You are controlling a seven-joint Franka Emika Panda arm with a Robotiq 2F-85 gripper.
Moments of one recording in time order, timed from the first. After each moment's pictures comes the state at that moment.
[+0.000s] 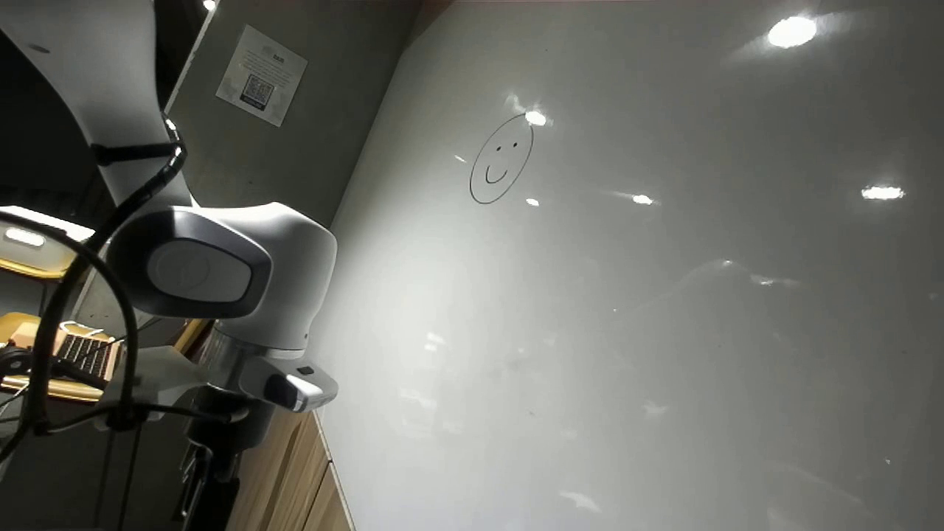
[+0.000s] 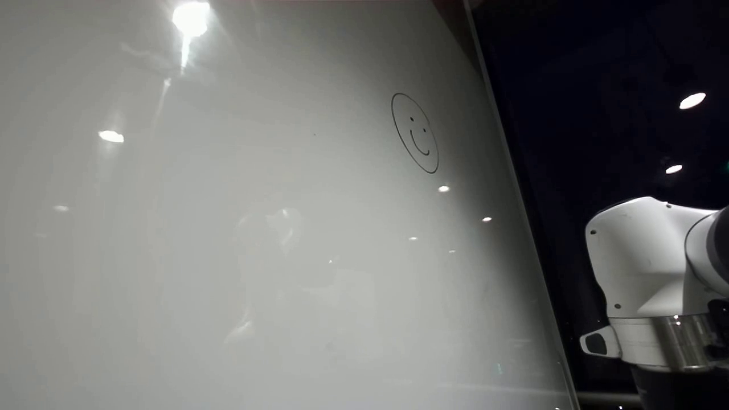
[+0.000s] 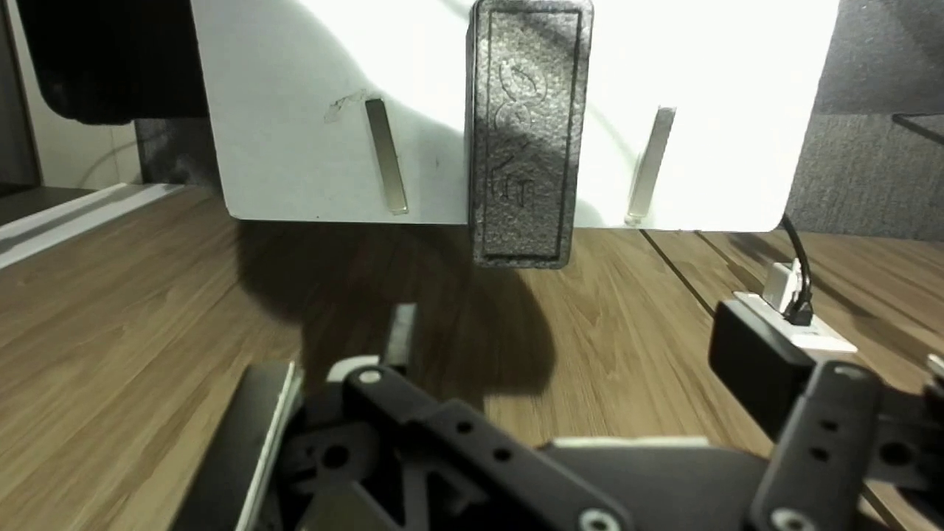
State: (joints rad) arm 0.01 -0.30 0.06 -2.78 -0.07 2.51 0.08
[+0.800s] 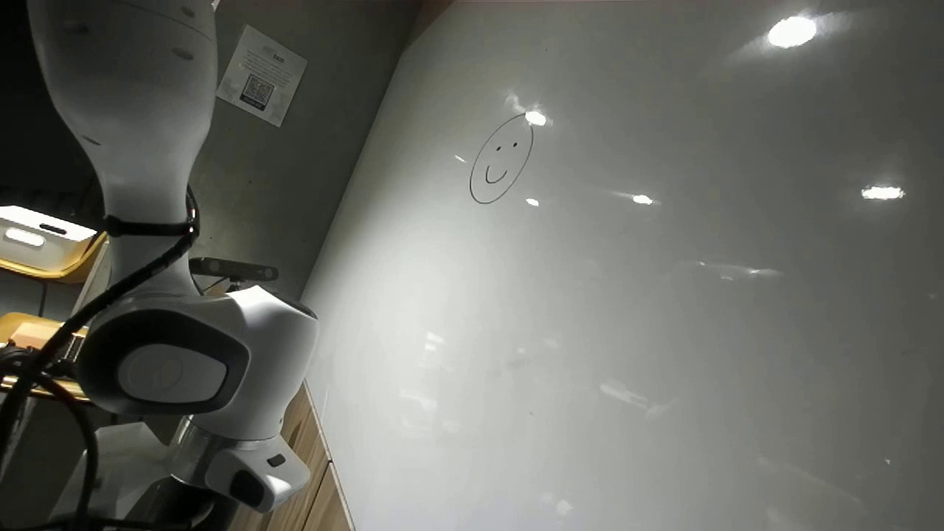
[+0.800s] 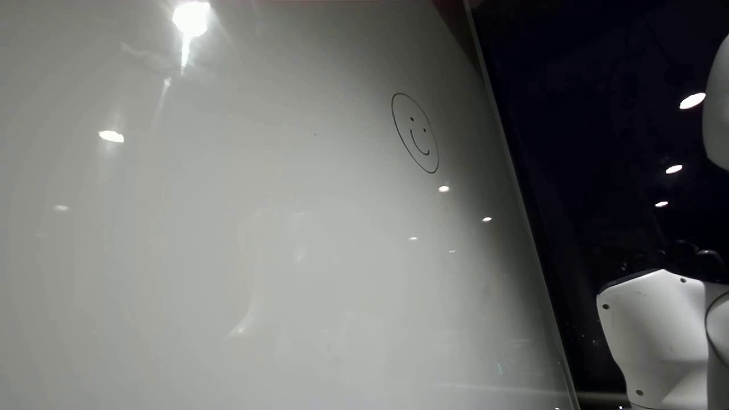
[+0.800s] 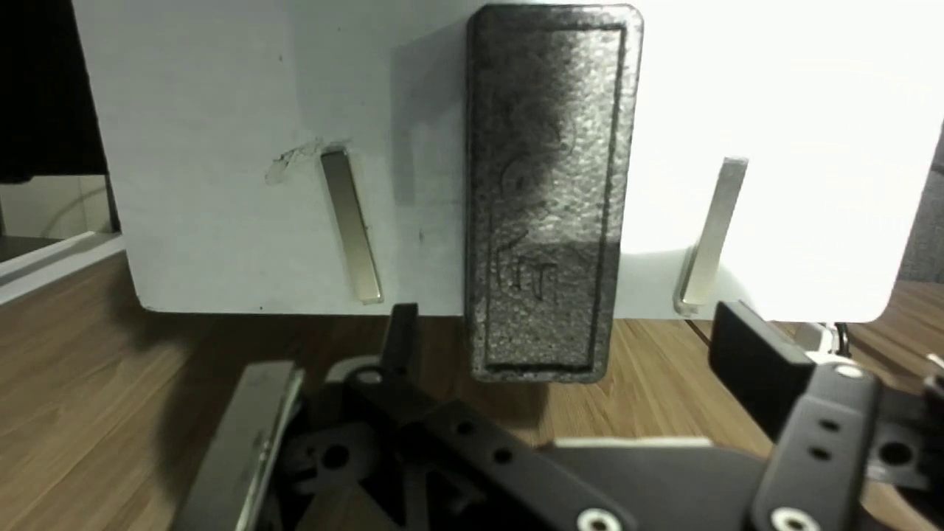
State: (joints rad) arm 0.00 -0.03 0.05 -2.78 -0.09 2.71 0.10
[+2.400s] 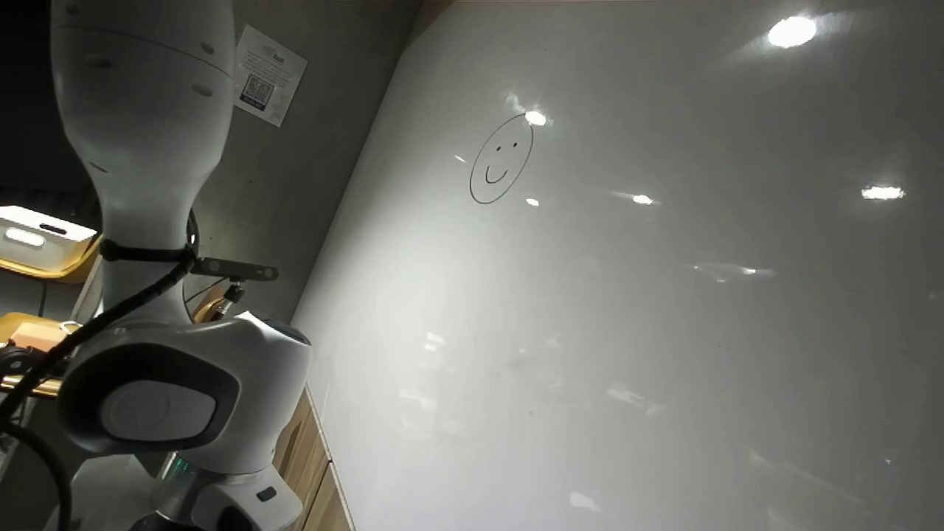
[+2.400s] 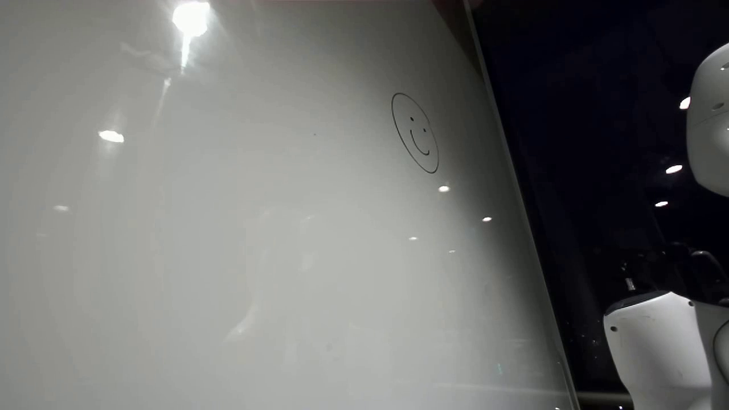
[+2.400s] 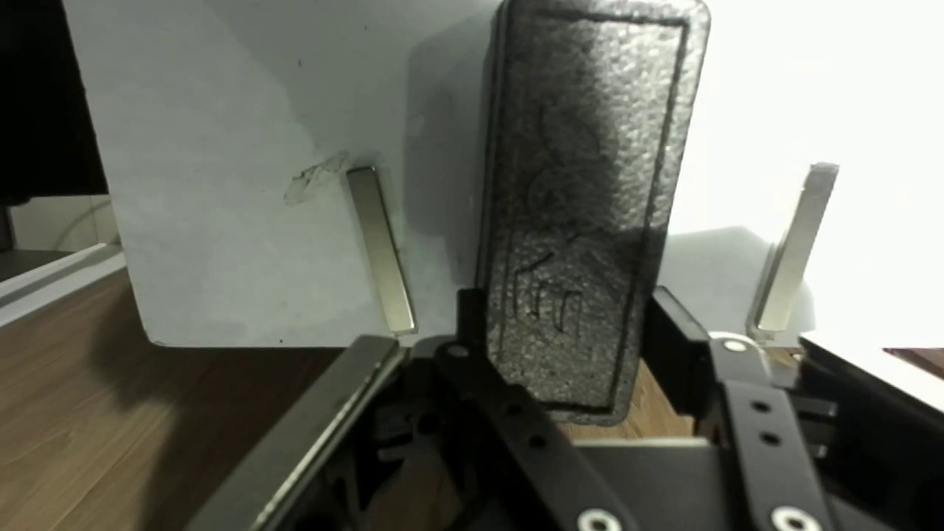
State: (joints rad) arm 0.00 0.05 0.00 -2.78 -0.15 2.79 0.13
